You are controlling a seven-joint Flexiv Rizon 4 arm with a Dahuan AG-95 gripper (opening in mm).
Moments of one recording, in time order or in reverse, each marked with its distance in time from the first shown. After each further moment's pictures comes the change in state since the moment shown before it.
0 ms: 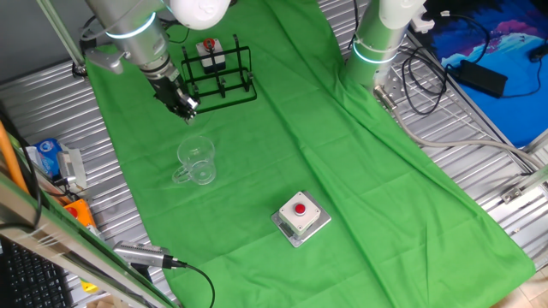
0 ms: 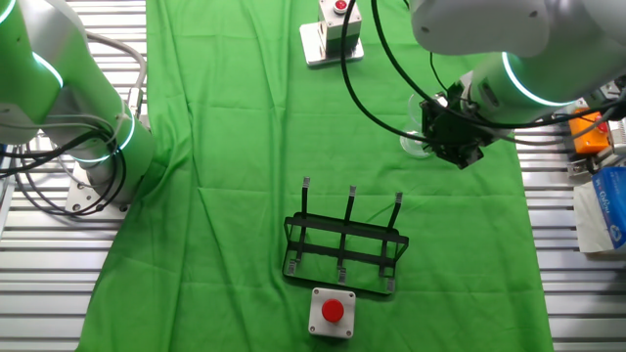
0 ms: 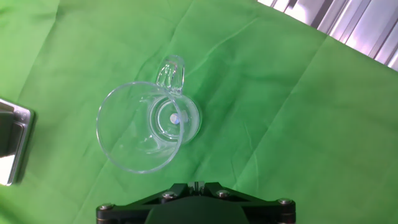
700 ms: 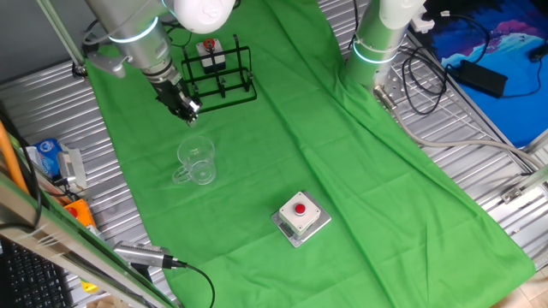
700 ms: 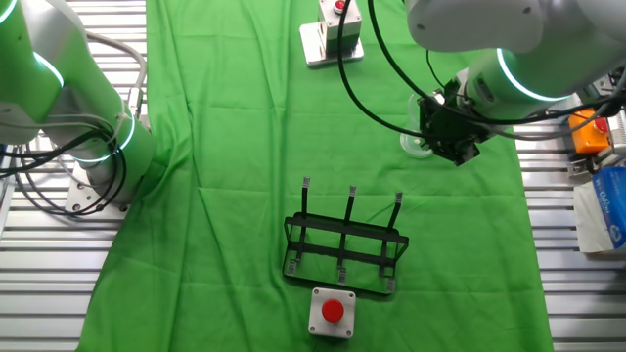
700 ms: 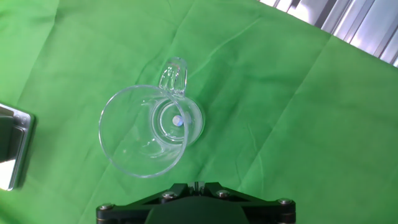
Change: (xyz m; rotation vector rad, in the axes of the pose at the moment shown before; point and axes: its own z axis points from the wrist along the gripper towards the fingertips) arm 0.002 0.005 0.005 0.005 0.002 0.007
